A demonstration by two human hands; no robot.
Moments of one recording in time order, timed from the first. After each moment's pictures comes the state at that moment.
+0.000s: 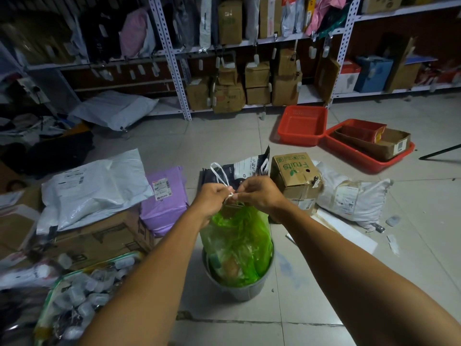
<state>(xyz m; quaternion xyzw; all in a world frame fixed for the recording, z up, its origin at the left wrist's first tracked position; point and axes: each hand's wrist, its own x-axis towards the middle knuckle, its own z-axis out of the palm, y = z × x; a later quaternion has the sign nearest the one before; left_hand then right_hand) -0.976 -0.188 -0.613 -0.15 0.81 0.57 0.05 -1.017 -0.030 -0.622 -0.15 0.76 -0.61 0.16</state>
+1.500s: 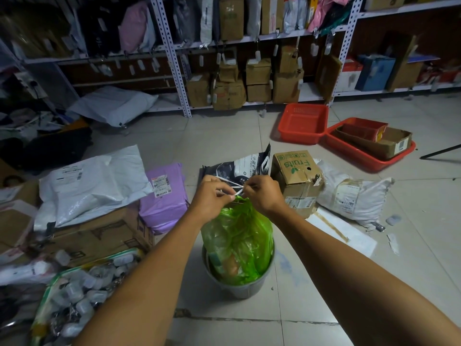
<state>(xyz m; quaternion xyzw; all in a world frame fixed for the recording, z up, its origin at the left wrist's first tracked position) -0.972 -0.194 -0.620 -0.05 0.88 0.47 -0.03 -1.013 -0.037 -0.629 -0.14 0.88 -0.45 0.00</state>
